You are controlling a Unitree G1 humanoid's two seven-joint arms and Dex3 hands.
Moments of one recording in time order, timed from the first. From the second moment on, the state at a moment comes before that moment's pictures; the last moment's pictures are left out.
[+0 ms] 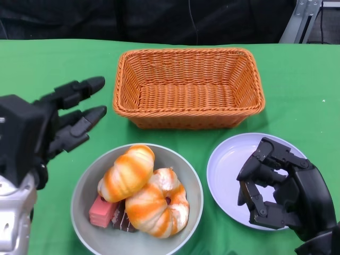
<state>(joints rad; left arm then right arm) -0.28 0.18 0.13 0.06 -0.15 0.17 -0.26 0.13 0.02 0.09 -0.14 0.11 -0.25 0.21</state>
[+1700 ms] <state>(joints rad) -0.48 0.10 0.28 0.88 -0.28 -0.49 -0.43 -0.09 -0.21 0.17 -0.40 -0.35 -0.21 0.24</state>
